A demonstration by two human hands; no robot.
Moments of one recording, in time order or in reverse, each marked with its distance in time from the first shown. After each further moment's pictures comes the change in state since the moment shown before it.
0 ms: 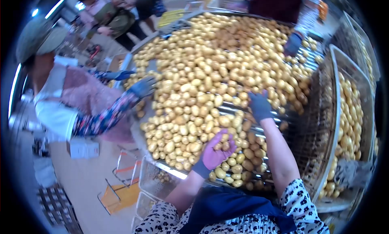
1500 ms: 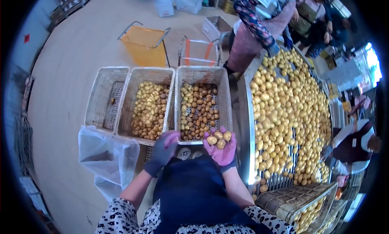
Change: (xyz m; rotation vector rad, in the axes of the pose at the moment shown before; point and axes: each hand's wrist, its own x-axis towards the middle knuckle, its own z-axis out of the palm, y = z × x) left_hand -0.394 -0.233 -0.141 1.143 1.390 1.231; right_hand -0.349 -0.264 -0.102 2.157 -1.858 0.631
